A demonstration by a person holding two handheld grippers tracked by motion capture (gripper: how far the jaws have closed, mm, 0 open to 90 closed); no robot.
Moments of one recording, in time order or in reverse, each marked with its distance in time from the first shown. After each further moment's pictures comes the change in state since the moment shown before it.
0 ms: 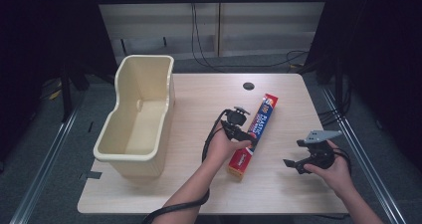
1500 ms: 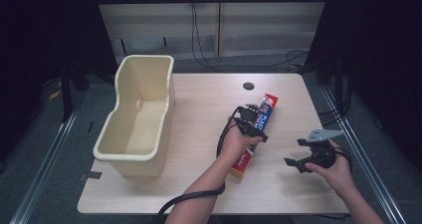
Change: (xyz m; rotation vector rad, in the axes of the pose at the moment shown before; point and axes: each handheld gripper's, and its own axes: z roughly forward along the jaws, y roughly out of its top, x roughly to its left) left arm -0.009 0.026 0.037 0.046 0.051 0.008; right arm -0.001 0.001 -0.004 -0.025 0.003 0.019
